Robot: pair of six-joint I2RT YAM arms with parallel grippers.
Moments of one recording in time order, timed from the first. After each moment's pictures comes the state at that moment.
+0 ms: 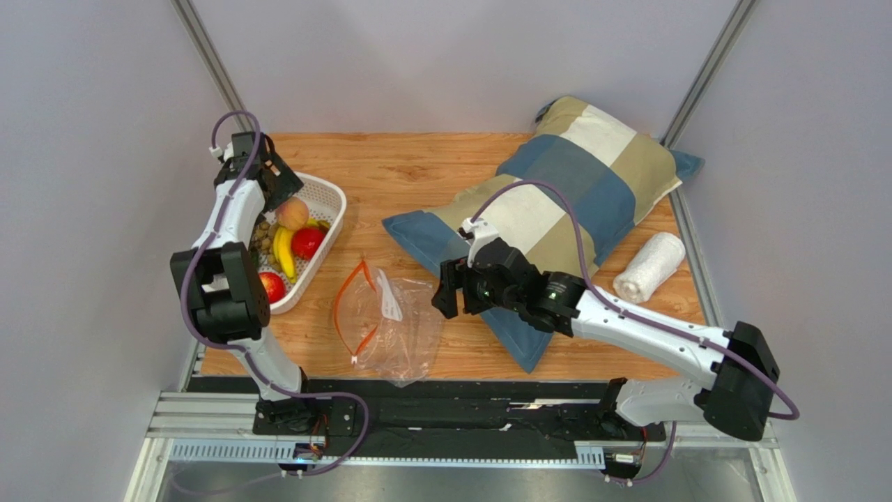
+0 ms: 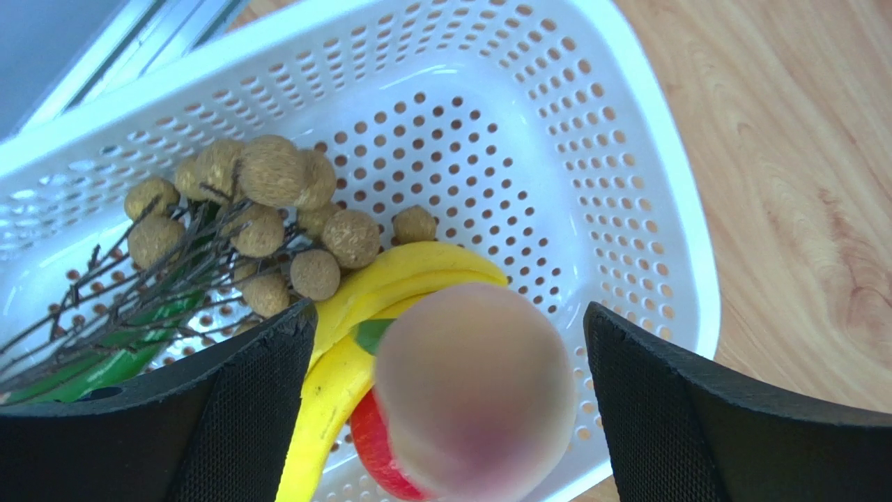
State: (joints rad) left arm 0.19 1.75 1.44 -0.57 -0.20 -0.56; right arm 1.01 1.28 0.98 -0.31 0.08 0.59
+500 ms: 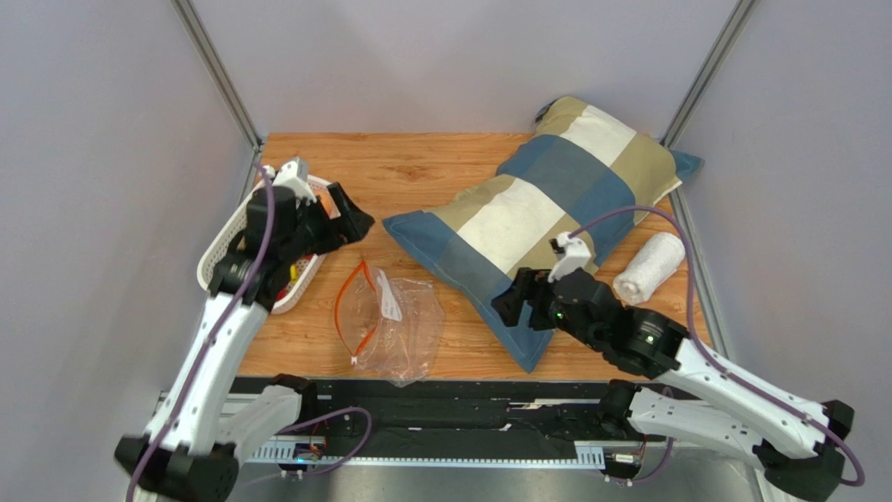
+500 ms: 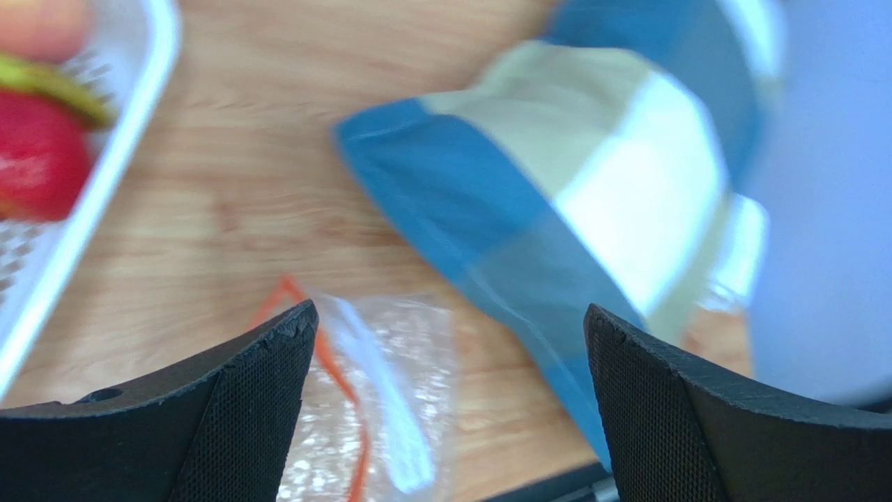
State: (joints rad) left arm -0.21 0.99 1.09 -0.61 0.09 -0.56; right arm 1.01 0.78 0.82 -0.59 0.32 0.77
